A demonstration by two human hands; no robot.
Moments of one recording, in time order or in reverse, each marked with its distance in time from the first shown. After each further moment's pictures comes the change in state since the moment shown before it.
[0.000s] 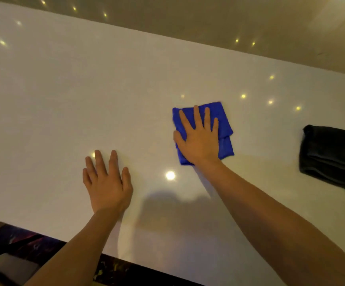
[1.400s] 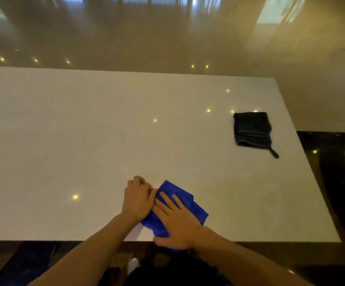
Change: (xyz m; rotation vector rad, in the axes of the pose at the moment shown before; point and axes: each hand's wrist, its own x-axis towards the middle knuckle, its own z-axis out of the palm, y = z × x) left_hand -0.082 0.073 -0.012 -0.193 -0.278 0.484; right_hand -0.256 -0.008 0.020 0.105 -0.346 -0.380
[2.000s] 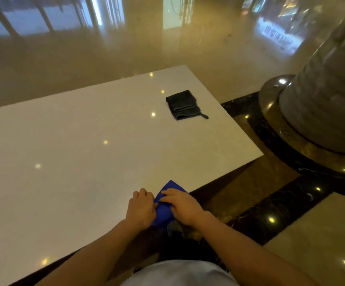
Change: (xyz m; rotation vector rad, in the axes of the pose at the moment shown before) left_hand -0.081 0.036 0.030 0.432 -0.356 0.488; right_hand -0.107 -0.042 0.017 0.383 0.245 0.559
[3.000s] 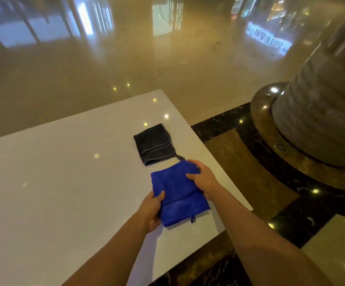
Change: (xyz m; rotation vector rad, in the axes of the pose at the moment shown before) left_hand 0.218 0.146 -0.086 -1.899 -0.317 -0.416; right_hand 0.118 0.216 -0.211 1.006 0.476 0.475
